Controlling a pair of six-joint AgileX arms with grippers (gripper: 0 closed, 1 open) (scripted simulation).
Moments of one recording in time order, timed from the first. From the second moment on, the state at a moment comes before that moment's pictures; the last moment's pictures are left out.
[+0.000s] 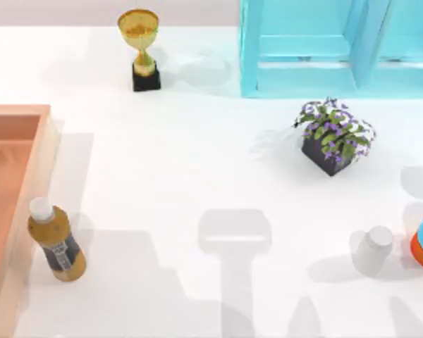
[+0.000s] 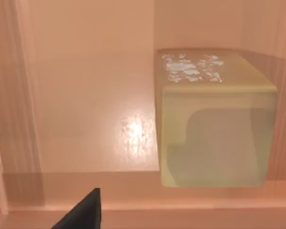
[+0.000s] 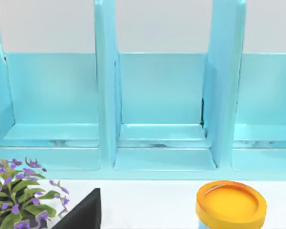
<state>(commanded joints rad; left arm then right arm) 0.31 1.56 1.22 -1.23 0.01 0.34 0.00 0.00 0.00 0.00 0.00 0.00</state>
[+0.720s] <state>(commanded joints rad) 0.32 1.68 0.94 -0.83 0.01 0.35 0.00 0.00 0.00 0.00 0.00 0.00</state>
